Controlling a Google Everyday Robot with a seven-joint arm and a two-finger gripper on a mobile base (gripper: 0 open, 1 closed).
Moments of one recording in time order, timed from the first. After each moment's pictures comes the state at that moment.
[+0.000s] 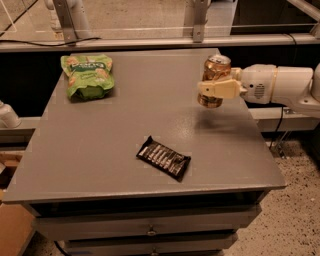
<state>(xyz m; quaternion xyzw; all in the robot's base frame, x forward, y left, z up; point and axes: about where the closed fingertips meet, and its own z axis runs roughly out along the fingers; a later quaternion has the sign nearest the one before) 0.611 -0.140 0.909 -0.35 0.69 0.36 0.52</state>
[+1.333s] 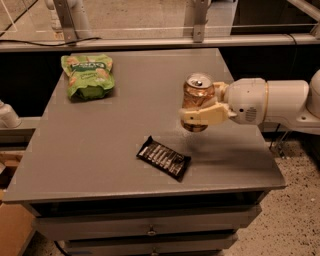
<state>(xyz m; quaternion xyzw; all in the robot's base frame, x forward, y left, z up) 0.517 -0.080 0.918 -0.45 0.63 0.37 0.51</state>
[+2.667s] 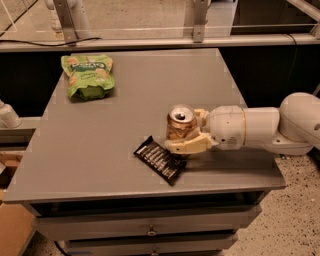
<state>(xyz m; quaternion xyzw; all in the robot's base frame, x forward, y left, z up) 0.484 -0.043 0.855 -0.51 0.59 0.40 0.49</state>
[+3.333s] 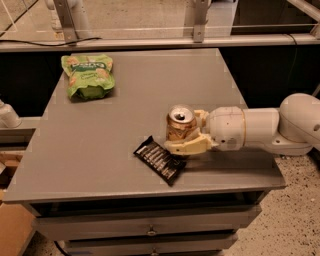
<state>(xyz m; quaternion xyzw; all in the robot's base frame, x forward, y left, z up) 0.483 -0.042 0.855 -0.51 0.58 0.40 0.49</state>
